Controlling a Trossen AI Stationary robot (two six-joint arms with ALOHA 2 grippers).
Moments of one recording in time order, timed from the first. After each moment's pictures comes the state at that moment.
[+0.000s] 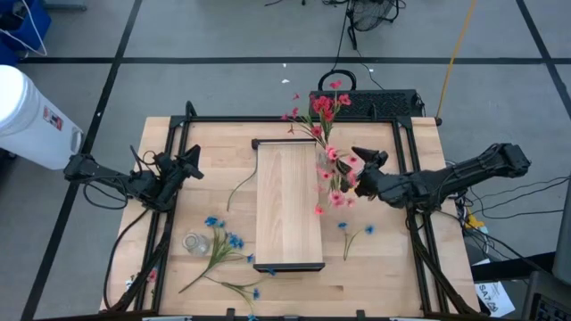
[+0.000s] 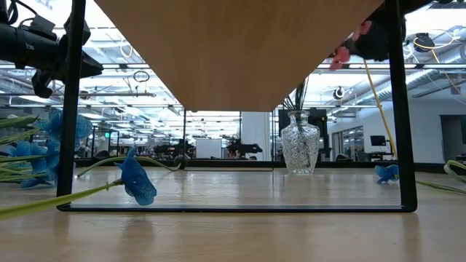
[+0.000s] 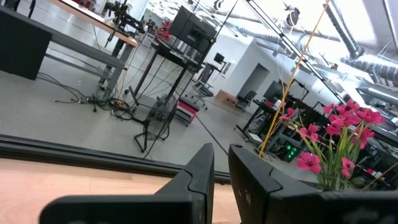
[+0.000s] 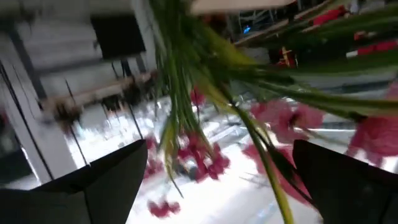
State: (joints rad) left arm -0.30 0.26 0.01 0.58 -1.31 -0.26; right arm 0.25 0.99 0.61 0.06 1.06 -2.50
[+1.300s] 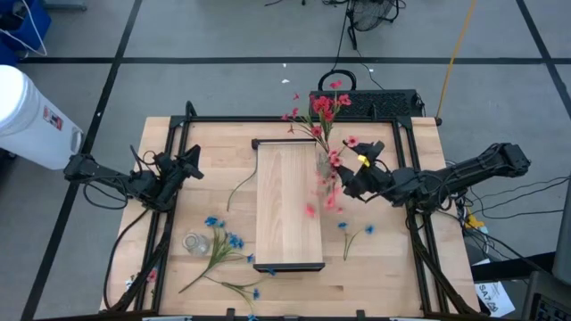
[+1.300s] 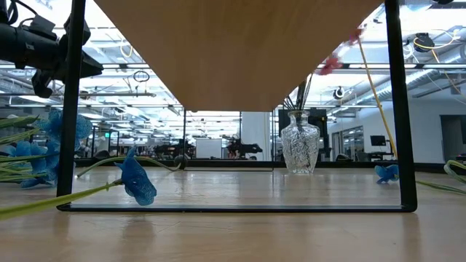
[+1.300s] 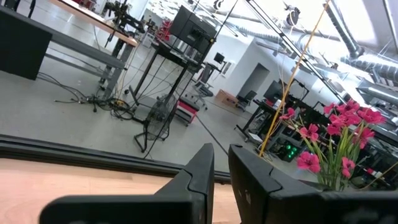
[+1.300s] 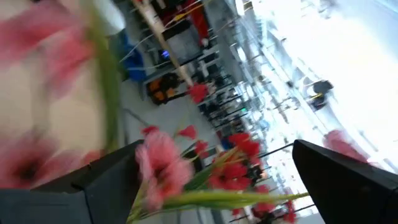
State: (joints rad) left arm -0.30 0.26 0.01 0.58 -1.31 -0.26; right arm 0.25 0.99 0.61 0.46 0.91 -1.15
